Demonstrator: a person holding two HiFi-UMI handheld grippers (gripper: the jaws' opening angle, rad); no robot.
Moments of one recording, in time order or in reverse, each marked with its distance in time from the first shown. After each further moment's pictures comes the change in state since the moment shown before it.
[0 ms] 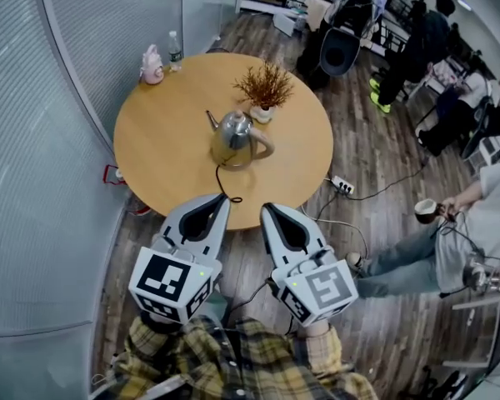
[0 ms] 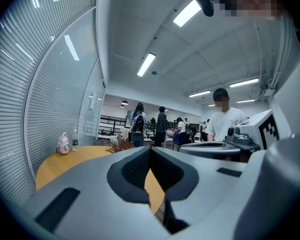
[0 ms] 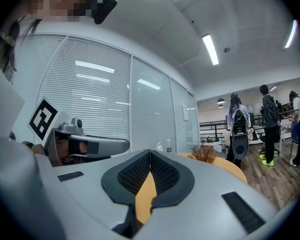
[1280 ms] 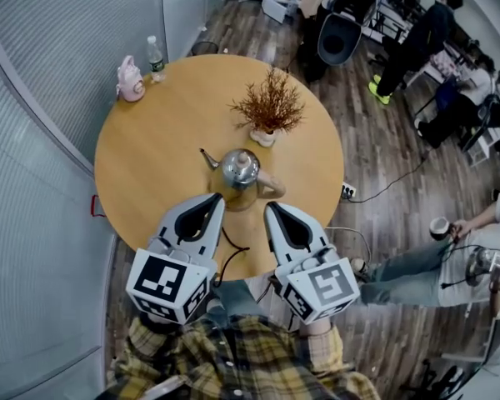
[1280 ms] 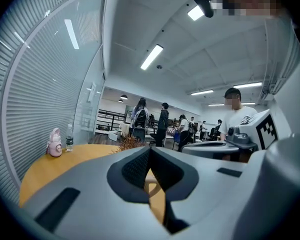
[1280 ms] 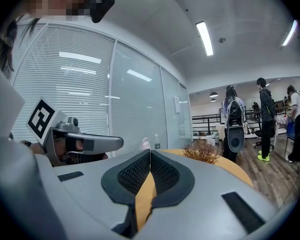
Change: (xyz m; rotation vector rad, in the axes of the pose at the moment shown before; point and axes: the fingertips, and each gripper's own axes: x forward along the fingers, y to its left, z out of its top) left arm 0.142 0.141 0.000 -0.038 0.047 -0.040; right arm 0.166 -0.104 -0.020 0.032 0.073 -0.088
